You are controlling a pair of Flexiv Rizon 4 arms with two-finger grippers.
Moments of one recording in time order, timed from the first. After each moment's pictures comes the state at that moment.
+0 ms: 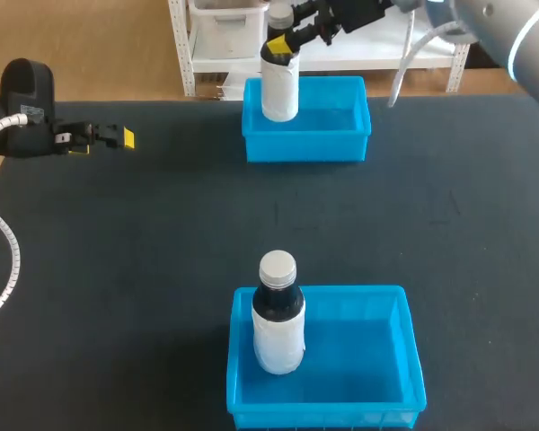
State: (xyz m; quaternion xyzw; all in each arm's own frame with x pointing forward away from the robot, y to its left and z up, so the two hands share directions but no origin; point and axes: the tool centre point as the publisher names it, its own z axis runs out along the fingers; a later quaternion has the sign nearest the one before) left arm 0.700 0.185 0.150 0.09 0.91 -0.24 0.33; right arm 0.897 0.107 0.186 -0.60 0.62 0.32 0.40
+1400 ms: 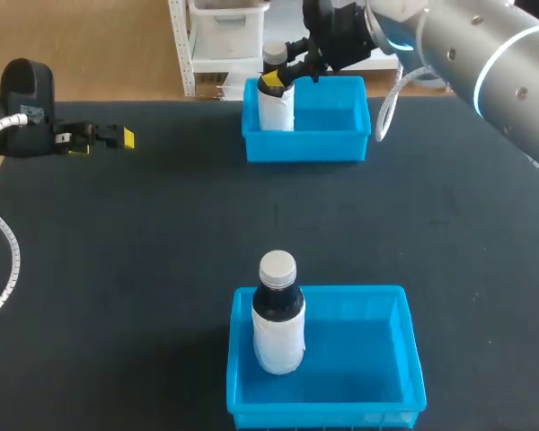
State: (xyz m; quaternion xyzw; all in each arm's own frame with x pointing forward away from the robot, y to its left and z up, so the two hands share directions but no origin) left arm 0.700 0.185 0.150 0.09 0.91 -0.24 0.33; right arm 0.909 0.113 0.120 -0.58 0.65 0.30 0.40
